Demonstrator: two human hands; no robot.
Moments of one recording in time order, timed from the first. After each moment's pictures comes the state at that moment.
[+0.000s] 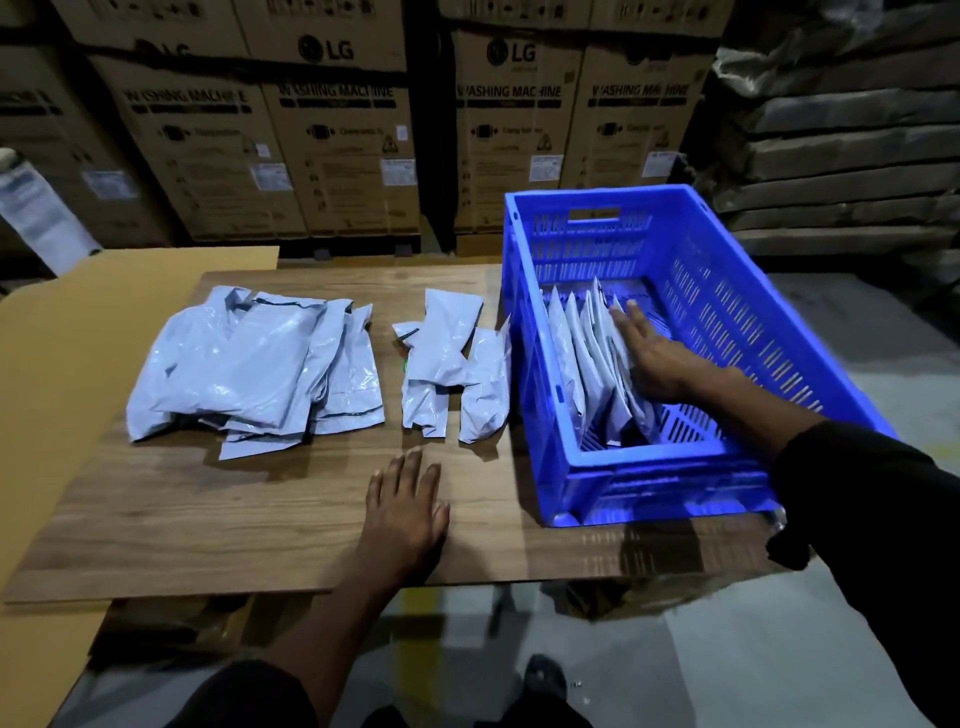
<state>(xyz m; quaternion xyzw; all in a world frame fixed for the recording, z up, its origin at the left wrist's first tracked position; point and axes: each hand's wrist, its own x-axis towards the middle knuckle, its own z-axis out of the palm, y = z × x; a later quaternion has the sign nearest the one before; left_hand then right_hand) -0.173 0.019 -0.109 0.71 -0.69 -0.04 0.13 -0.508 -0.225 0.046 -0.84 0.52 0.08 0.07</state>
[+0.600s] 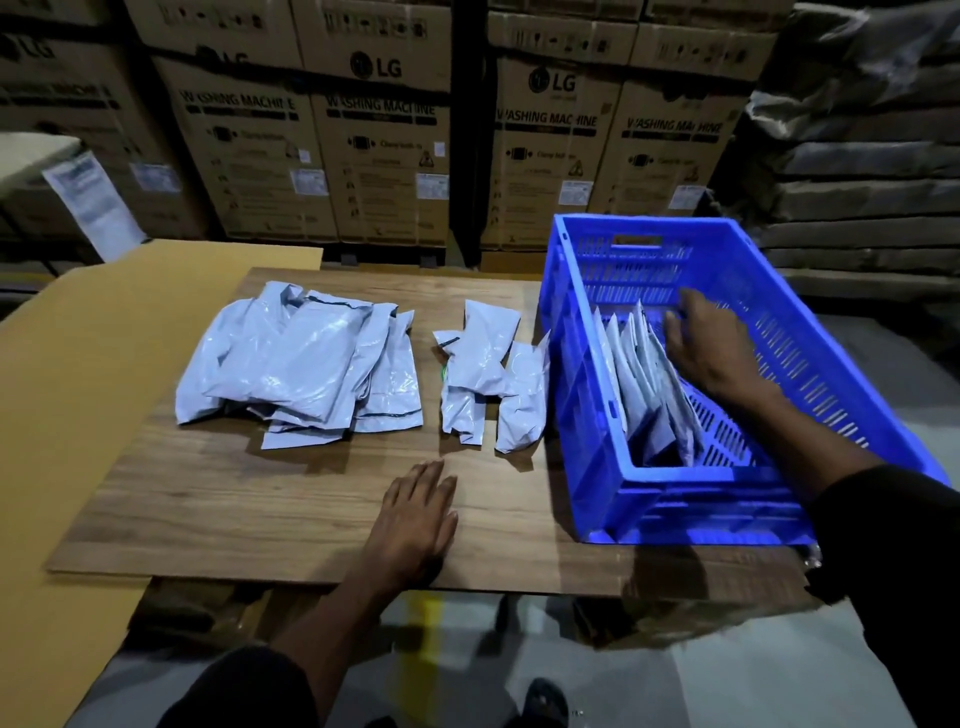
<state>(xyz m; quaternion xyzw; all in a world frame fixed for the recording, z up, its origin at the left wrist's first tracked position) -0.133 0.029 -0.109 0.68 -0.72 -0.04 0.13 -0.463 -0.200 0.099 -0.78 0.58 -0.23 -0.04</state>
